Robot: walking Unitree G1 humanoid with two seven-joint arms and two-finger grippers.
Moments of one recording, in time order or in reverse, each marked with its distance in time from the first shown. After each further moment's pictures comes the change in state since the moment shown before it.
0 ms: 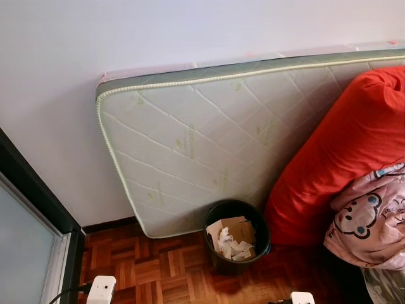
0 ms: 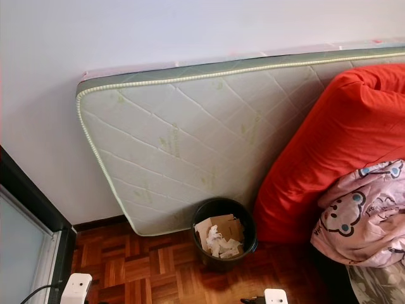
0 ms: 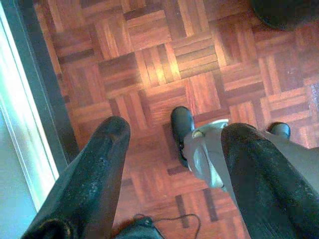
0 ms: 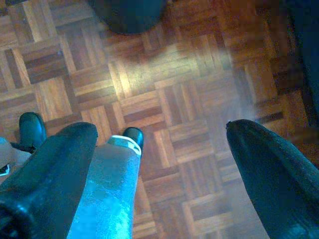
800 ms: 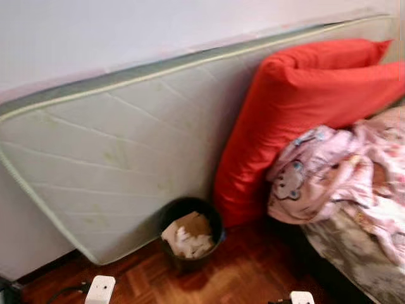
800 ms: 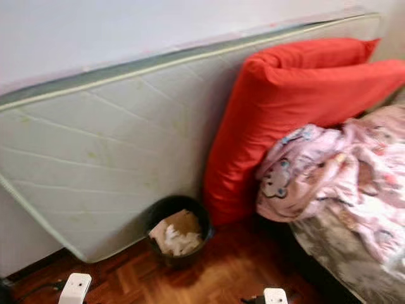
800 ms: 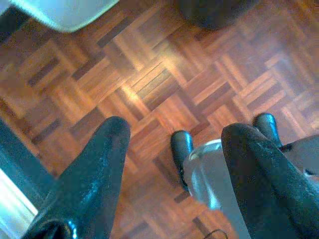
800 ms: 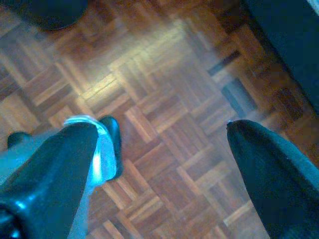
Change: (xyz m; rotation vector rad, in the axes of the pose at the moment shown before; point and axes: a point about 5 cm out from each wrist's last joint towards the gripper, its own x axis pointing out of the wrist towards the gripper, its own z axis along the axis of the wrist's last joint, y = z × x) left arm -0.001 0.005 0.002 0.051 0.006 0.015; right arm 0.000 0.003 -0.002 -0.005 0.016 0.007
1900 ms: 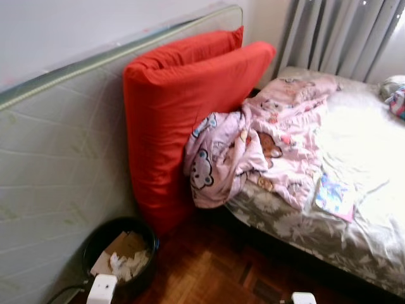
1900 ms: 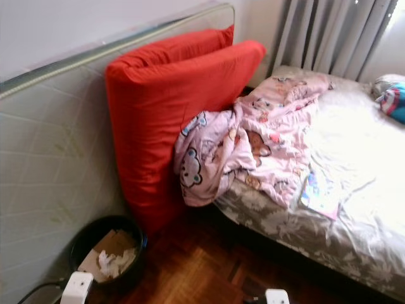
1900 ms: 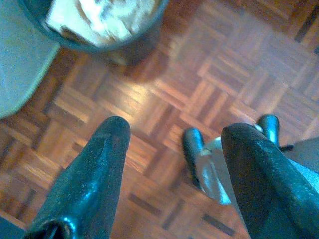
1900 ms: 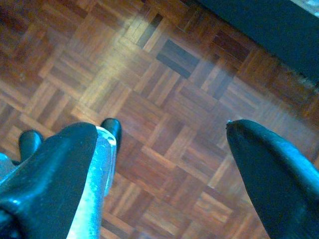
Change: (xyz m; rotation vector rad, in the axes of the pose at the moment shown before) left arm 0.002 -0.006 0.003 0.004 -0.008 -0.014; right arm -0.001 -0.005 -0.001 0.004 -0.005 -0.011
